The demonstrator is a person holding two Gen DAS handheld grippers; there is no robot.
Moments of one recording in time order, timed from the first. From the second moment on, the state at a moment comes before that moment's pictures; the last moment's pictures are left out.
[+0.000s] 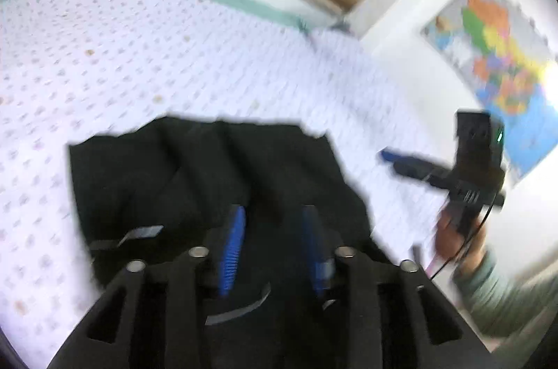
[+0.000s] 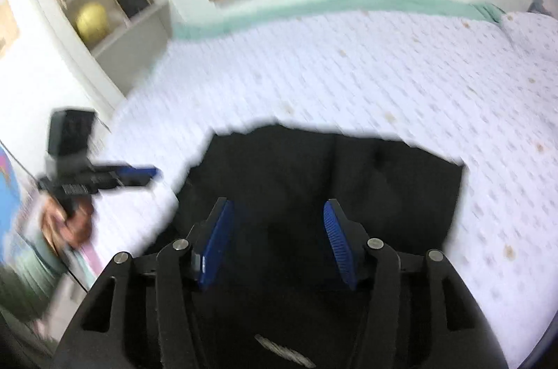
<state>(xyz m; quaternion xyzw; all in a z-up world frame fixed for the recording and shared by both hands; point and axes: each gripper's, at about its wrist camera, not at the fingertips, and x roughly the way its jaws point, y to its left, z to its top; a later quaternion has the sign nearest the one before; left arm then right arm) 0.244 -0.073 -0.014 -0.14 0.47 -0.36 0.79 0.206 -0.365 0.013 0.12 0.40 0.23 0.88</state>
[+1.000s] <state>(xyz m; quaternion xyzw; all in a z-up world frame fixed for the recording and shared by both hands) 0.220 -0.136 -0.173 -0.06 0.55 -0.33 0.76 0.162 -0.288 -0.158 0.01 0.50 0.11 0.86</state>
